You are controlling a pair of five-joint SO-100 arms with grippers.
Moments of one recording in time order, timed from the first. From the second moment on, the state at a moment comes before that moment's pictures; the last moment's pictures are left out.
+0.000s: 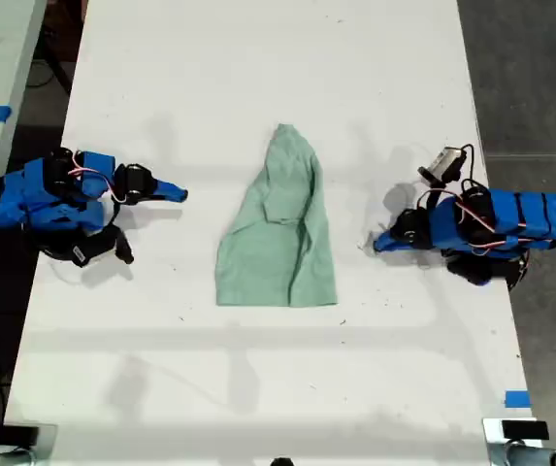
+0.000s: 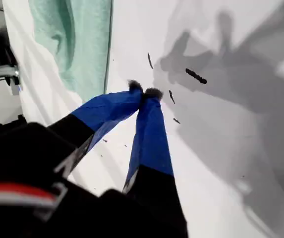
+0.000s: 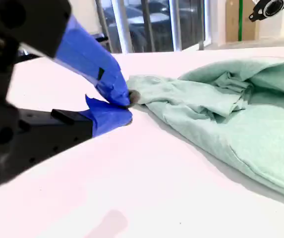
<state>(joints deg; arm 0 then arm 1) -18.5 206.1 181.3 54.4 12.8 3.2 200.2 175.1 75.2 10.7</state>
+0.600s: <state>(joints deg) -16.2 206.1 181.9 54.4 9.3 3.2 200.2 175.1 75.2 10.7</state>
